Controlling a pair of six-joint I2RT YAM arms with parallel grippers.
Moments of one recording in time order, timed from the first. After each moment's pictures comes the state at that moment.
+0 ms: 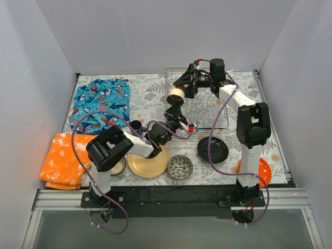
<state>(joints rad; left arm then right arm) -0.89 1.88 0.82 1.26 -0.26 1.27 0.27 2.08 1.65 0.05 -1.17 1.10</state>
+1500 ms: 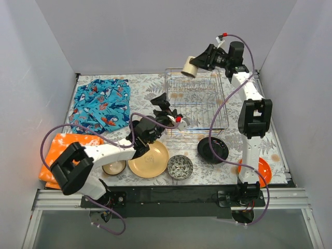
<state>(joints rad) -0.88 1.49 0.76 0.82 -0.25 1.00 0.11 2.29 2.09 0.02 -0.97 0.74</state>
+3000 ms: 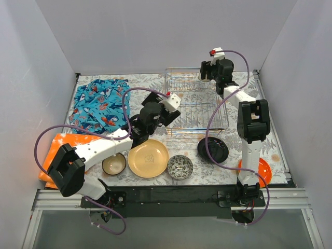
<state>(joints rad) -0.82 1.43 0.99 0.18 -0.41 0.41 0.17 2.18 1.68 0.33 -0.13 -0.07</state>
